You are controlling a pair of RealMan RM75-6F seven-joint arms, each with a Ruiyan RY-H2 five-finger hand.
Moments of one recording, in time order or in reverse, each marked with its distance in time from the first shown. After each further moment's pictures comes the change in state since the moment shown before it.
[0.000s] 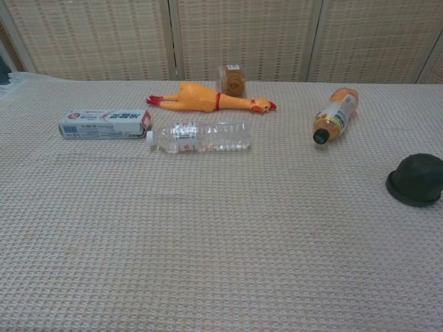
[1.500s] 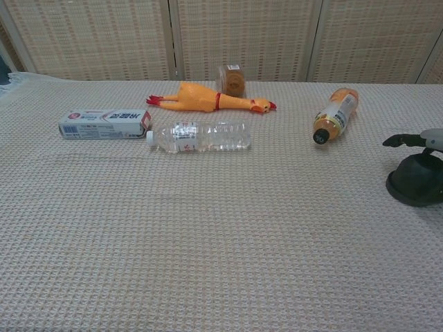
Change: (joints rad) left arm 0.011 0.022 -0.006 -0.021 -0.010 0.009 -0.045; right arm 0.425 -0.222 0.058 0.199 0.488 -0.620 -0.207
